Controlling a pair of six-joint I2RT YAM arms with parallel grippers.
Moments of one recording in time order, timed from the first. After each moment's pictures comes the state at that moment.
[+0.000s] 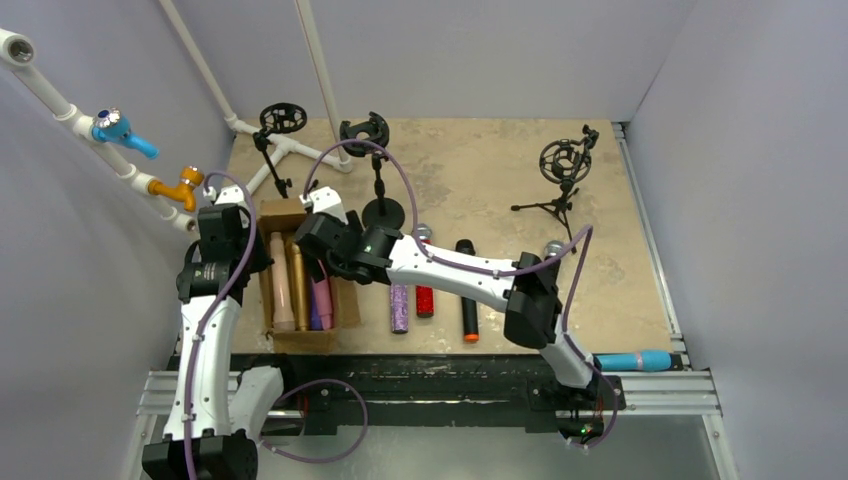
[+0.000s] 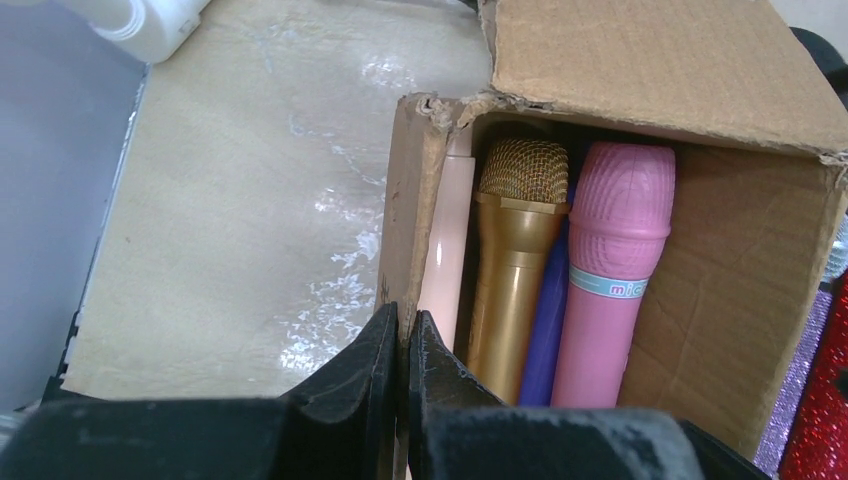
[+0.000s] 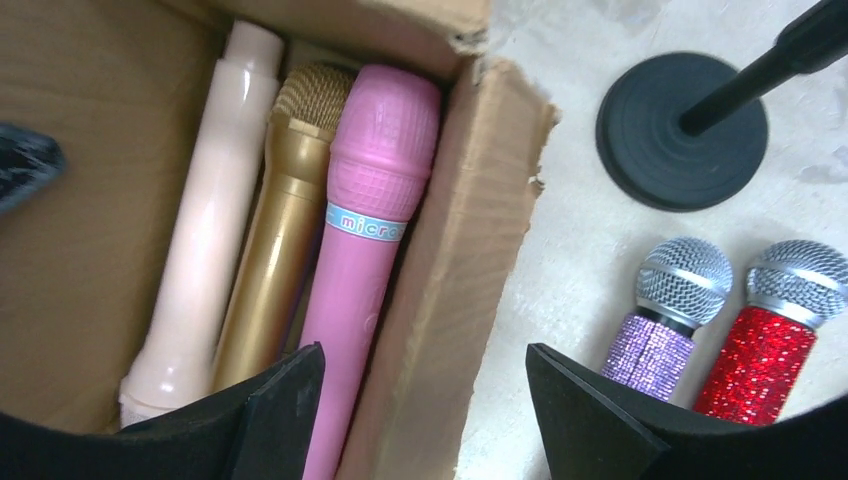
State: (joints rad) left arm 0.13 0.84 0.89 -0.79 -0.07 -0.16; right arm 1.22 2.15 2.04 -0.70 0.49 0.54
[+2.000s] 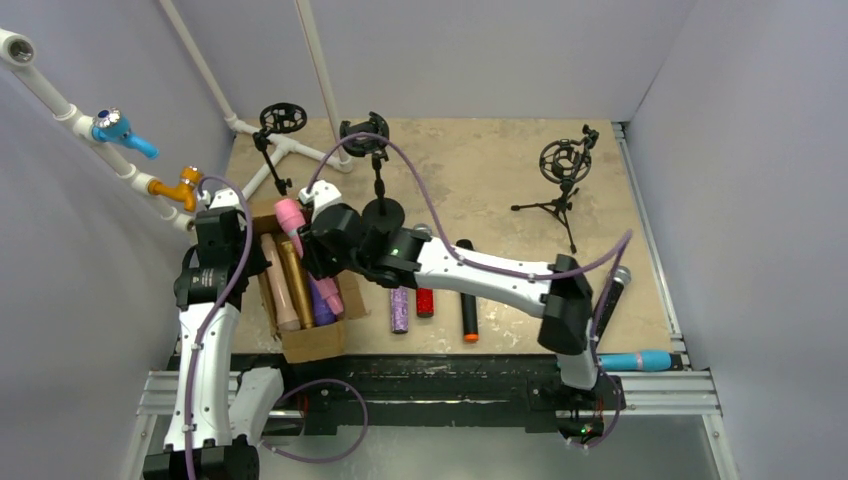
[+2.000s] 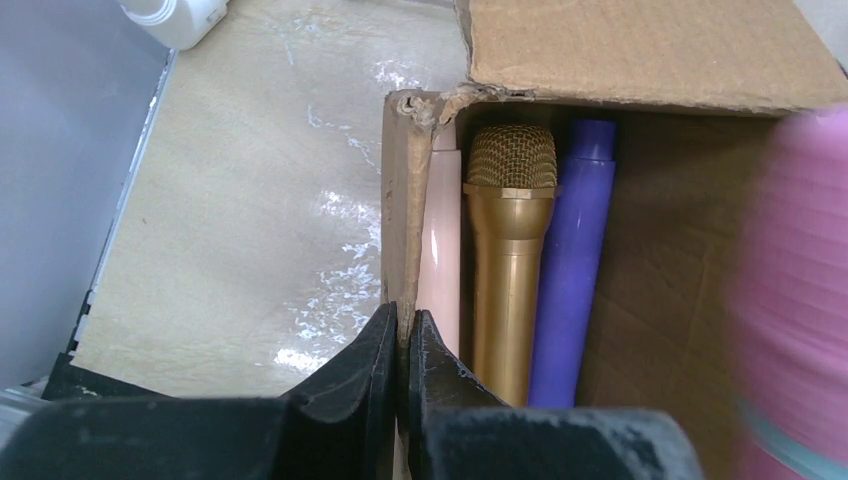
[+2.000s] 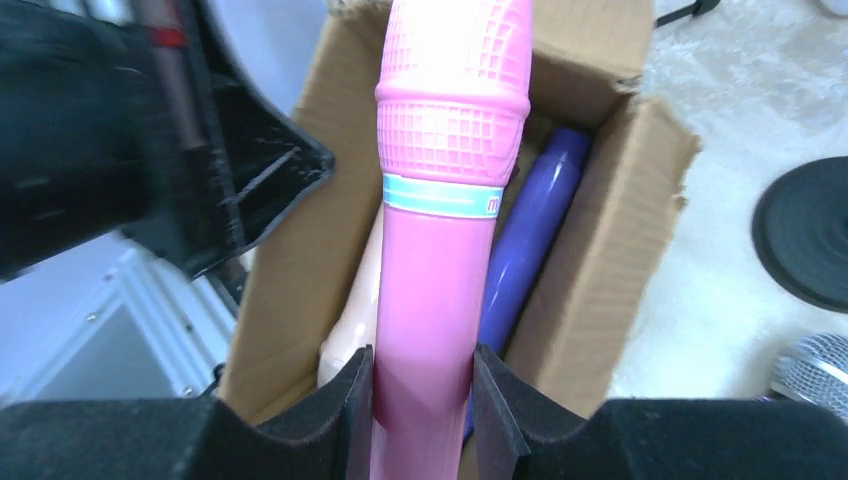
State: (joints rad) left arm 0.13 0.81 0.90 -0.82 -0.12 -0.19; right arm 1.22 2.02 1.90 -0.42 0.24 0.47
